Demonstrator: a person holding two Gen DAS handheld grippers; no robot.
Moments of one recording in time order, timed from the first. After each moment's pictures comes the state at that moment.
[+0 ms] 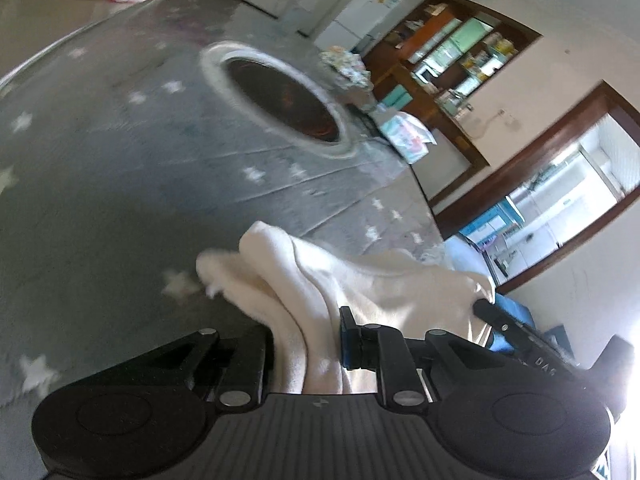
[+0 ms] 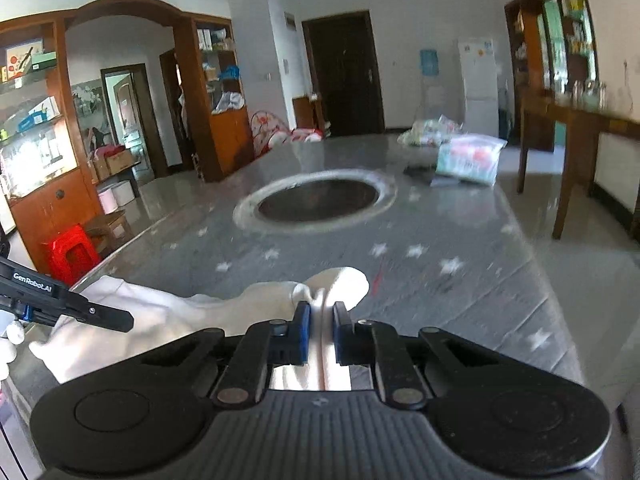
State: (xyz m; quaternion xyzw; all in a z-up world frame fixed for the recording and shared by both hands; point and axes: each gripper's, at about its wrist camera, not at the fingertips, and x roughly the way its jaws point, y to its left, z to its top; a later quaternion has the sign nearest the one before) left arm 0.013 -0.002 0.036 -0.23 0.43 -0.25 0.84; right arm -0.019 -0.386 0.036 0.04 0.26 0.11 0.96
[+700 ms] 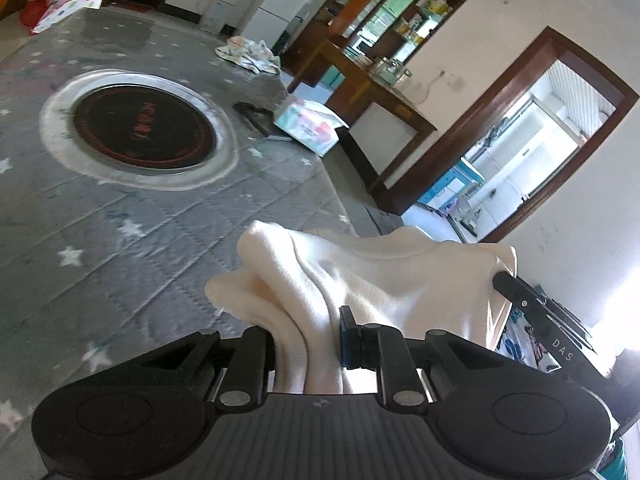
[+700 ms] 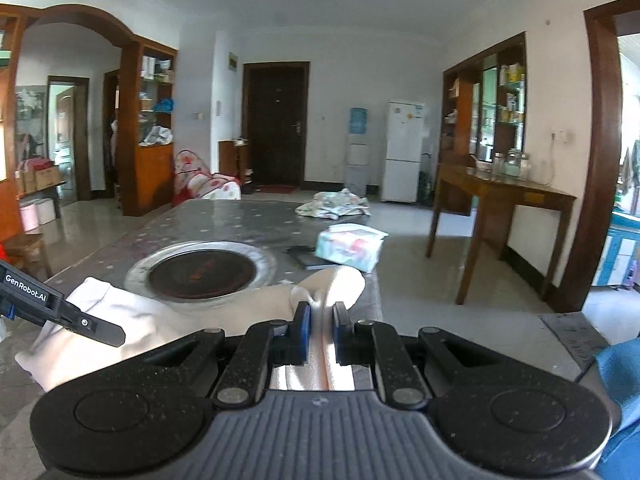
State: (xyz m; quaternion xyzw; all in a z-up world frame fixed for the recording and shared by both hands) left arm 0.071 -0.138 0.083 -0.17 0.42 -0.33 0.83; right arm -0.017 -0.463 0.099 -0.02 0.19 -0.02 0.98
